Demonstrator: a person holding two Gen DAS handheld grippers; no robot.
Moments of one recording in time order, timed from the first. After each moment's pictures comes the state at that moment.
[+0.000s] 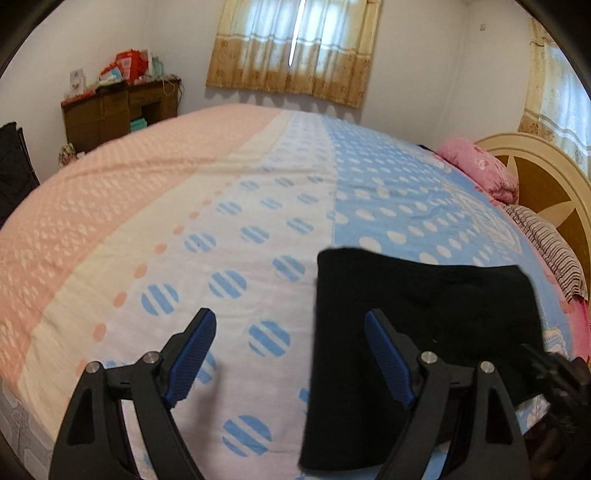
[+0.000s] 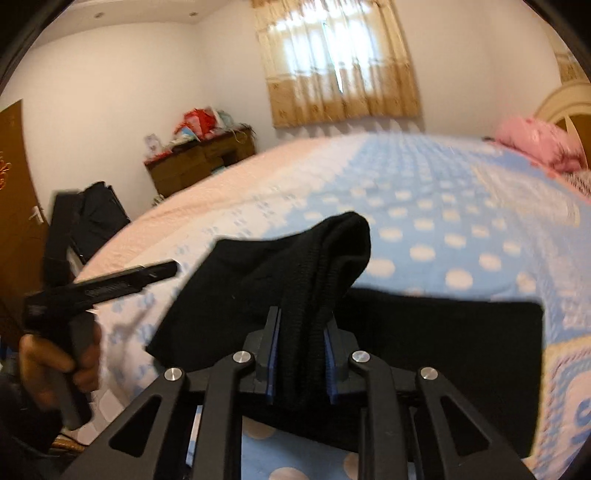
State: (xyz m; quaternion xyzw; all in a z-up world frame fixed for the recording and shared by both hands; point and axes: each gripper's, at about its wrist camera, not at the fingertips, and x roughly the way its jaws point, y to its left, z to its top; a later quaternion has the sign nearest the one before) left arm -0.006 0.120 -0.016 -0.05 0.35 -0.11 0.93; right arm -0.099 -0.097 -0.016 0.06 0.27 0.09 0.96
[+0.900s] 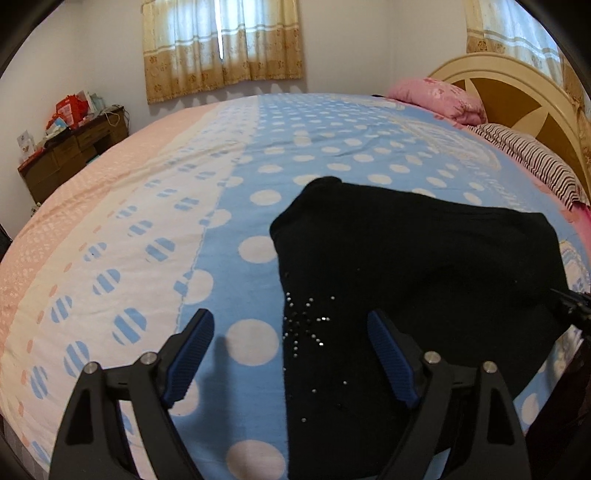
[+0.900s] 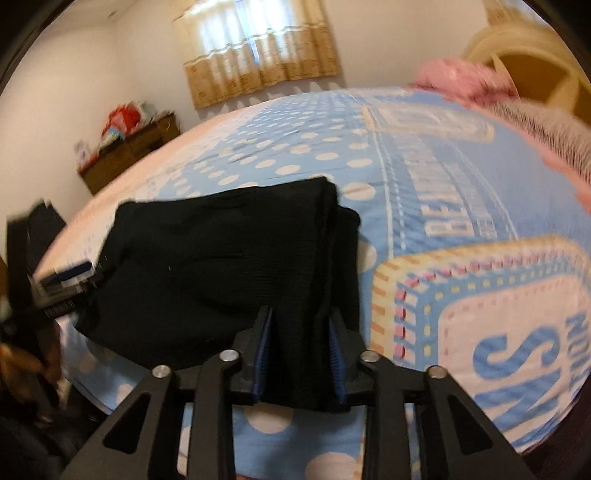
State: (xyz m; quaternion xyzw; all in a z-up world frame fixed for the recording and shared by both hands) left arm -0.022 0.007 -0.051 0.09 0.36 -0.16 0.92; right arm -0.141 -0.249 -0.070 0.14 0.35 -0.03 0.92
